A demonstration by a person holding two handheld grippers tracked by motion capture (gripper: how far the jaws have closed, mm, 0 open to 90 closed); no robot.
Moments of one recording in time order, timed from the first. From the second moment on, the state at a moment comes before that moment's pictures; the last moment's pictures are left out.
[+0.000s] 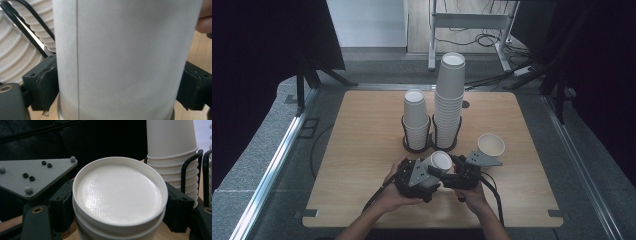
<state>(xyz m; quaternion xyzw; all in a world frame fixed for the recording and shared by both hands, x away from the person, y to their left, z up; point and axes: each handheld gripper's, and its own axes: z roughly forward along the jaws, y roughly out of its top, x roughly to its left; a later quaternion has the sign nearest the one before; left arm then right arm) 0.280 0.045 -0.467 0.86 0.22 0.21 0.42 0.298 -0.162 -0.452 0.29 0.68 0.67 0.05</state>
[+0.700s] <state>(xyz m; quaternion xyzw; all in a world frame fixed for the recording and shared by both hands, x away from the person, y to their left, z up) 0.279 0.047 -0.467 0.87 0.20 0.21 0.40 0.299 -0.163 -0.452 0.29 0.69 0.66 0.05</state>
